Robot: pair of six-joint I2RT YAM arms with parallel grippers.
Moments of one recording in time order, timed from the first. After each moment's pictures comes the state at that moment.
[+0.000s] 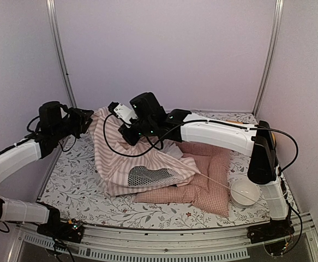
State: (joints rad) left arm -0.21 1.14 0.76 0.13 0.18 -1.26; right arm 1.05 2.24 2.10 -0.33 0.08 -0.14
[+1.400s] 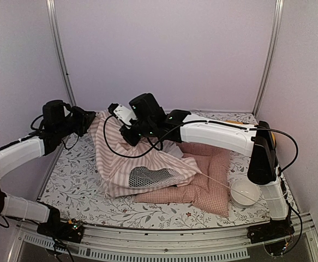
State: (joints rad) left arm -0.21 1.21 0.78 0.18 0.20 -1.27; right arm 1.07 2.24 2.10 -0.34 0.11 -0.18
